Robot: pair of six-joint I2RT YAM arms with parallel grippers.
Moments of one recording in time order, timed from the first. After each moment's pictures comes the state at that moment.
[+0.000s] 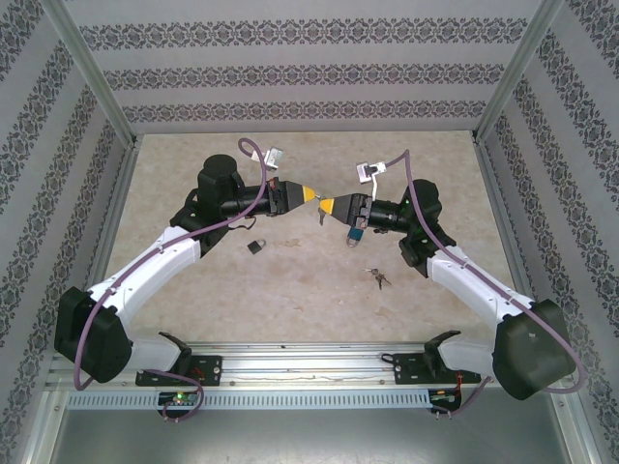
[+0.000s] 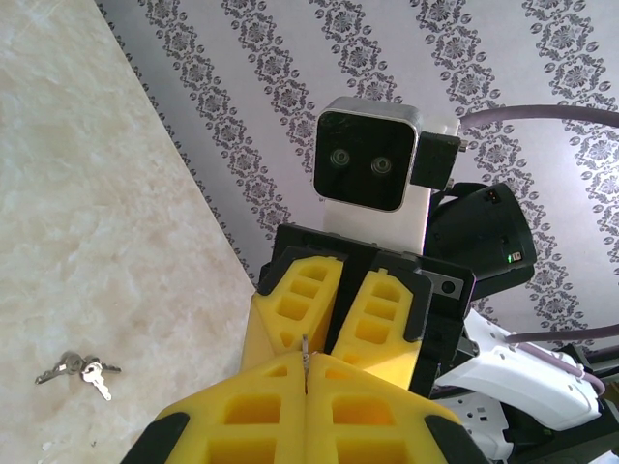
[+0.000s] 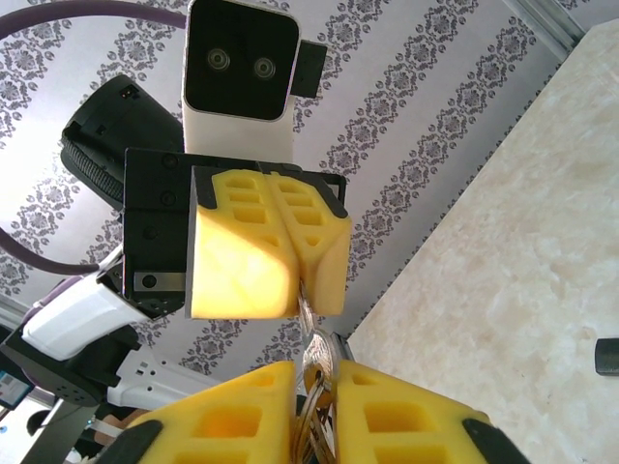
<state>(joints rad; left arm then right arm) -0.47 1.33 1.07 0.11 0.82 -0.92 0.40 1.22 0.76 0.53 -0.96 0.99</state>
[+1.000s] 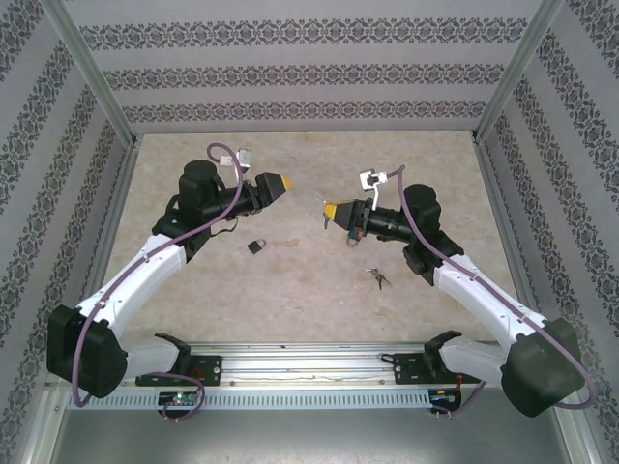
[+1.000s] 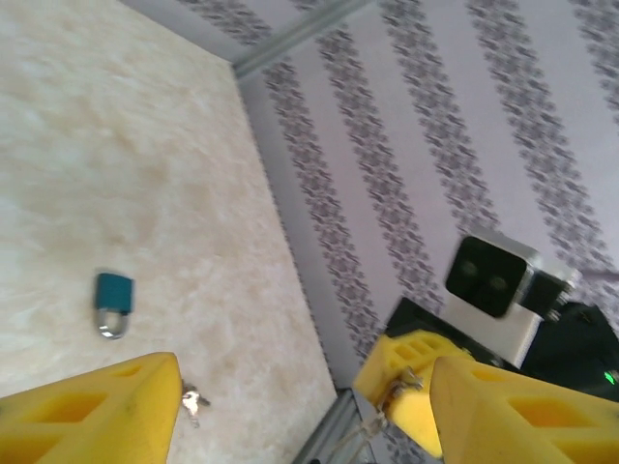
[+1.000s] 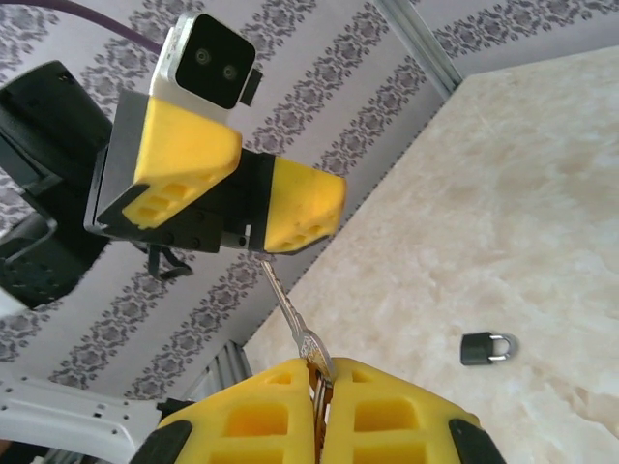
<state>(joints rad) -0.36 1.24 0.98 -0.02 0.61 -0.92 0.43 1.13 0.74 0.24 -0.75 0.67</state>
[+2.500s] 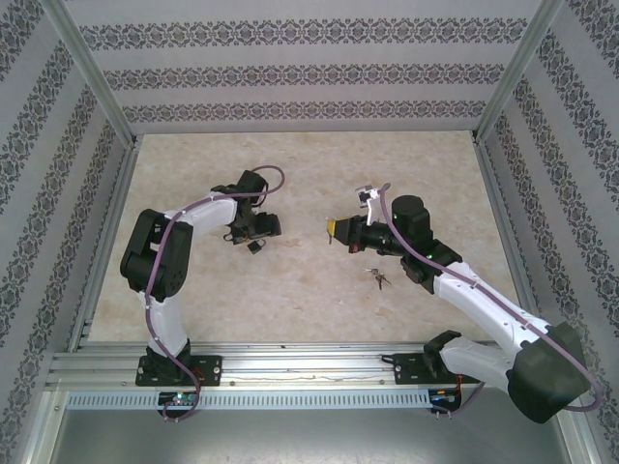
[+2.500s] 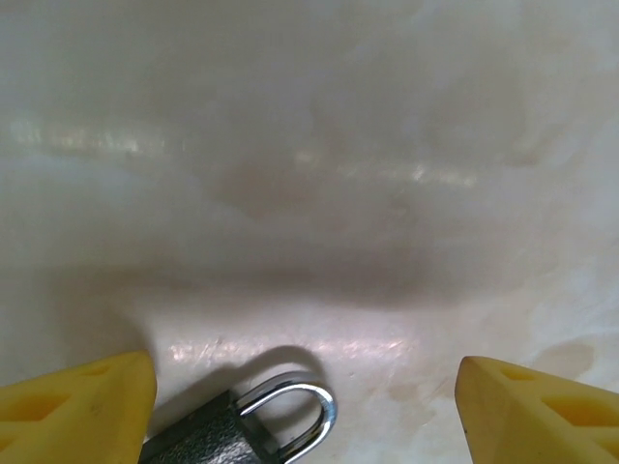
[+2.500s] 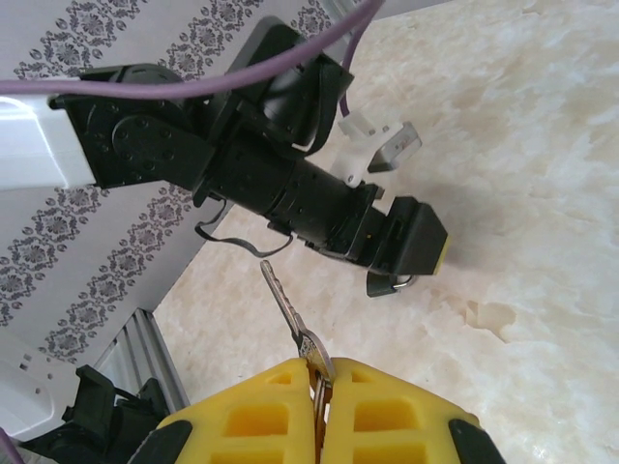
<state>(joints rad) -0.34 1.90 1.25 -0.66 0.12 -0.55 0.49 1.09 0.70 0.04 -0.58 0.52</state>
